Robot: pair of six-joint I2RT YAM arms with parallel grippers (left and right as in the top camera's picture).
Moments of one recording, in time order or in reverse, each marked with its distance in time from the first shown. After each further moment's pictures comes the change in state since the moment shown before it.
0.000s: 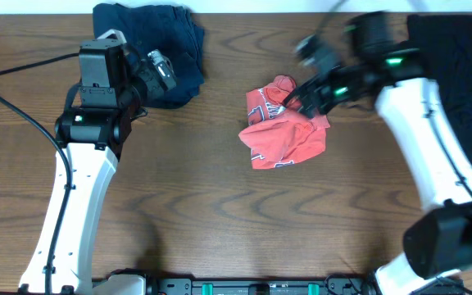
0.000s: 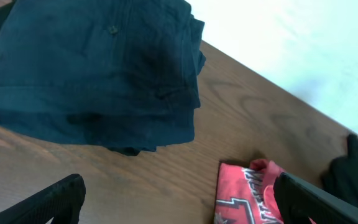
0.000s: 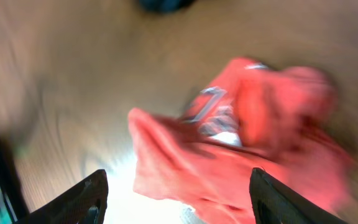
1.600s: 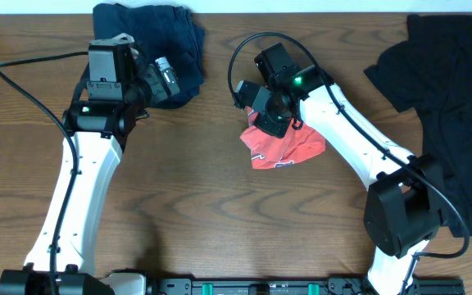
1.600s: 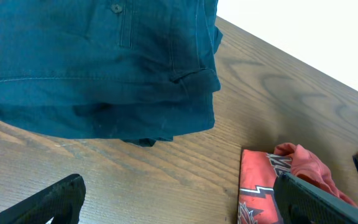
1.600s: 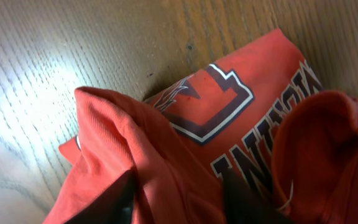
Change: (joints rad) left arm 0.000 0.064 0.000 -0.026 0.000 0.078; right arm 0.269 0.194 0.004 0.070 0.462 -0.213
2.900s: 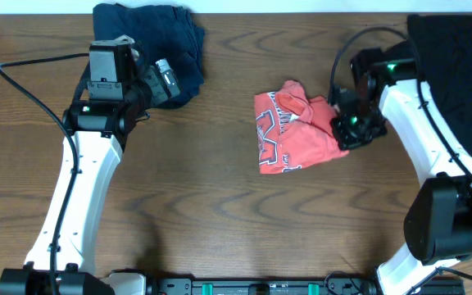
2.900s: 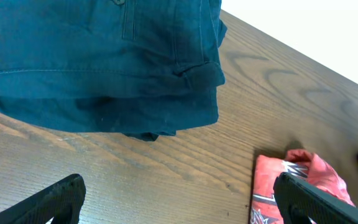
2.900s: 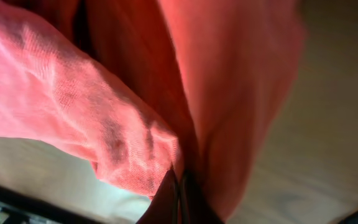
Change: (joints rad) left arm 0.000 0.003 0.000 -0.019 0.000 0.000; right arm -0.387 -0.136 -0.165 -0.353 -0.038 0.422
